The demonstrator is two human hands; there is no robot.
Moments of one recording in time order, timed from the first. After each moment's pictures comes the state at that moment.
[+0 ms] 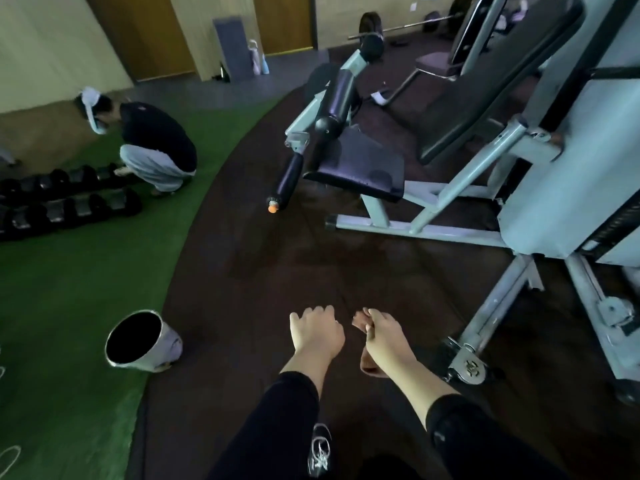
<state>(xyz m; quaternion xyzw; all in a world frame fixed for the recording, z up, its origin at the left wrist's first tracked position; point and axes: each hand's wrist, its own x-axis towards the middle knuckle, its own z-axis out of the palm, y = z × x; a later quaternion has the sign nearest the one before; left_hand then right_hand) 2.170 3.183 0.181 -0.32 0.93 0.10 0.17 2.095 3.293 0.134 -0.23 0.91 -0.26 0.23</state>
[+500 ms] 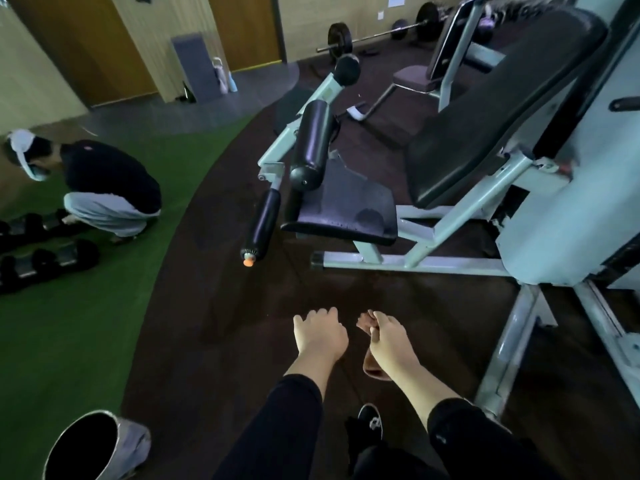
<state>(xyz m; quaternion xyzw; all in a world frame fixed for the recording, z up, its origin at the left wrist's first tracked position) 1.931 3.028 0.175 -0.26 0.94 0.09 0.19 1.869 3.149 0.124 -0.19 0.92 -0.28 0.18</state>
